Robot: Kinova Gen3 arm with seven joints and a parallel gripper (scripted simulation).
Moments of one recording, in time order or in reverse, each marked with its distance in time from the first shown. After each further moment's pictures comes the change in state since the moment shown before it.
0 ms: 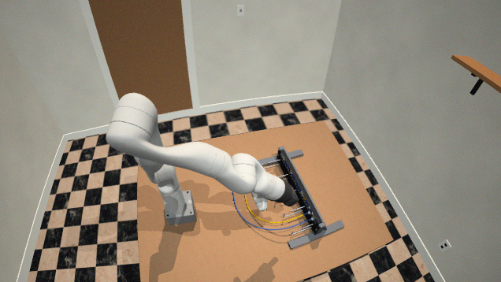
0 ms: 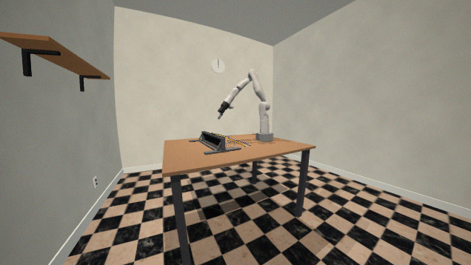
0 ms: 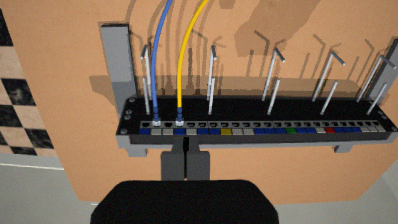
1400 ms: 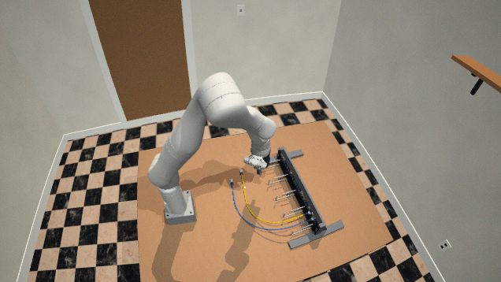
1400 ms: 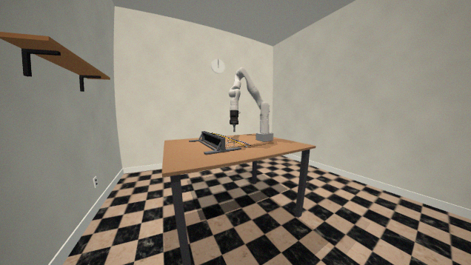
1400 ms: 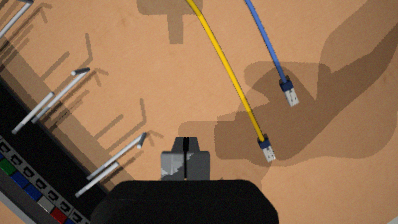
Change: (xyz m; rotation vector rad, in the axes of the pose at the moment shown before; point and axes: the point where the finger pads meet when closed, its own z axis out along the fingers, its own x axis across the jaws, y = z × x) arm 0.247 -0.090 0.068 0.422 0.404 -0.795
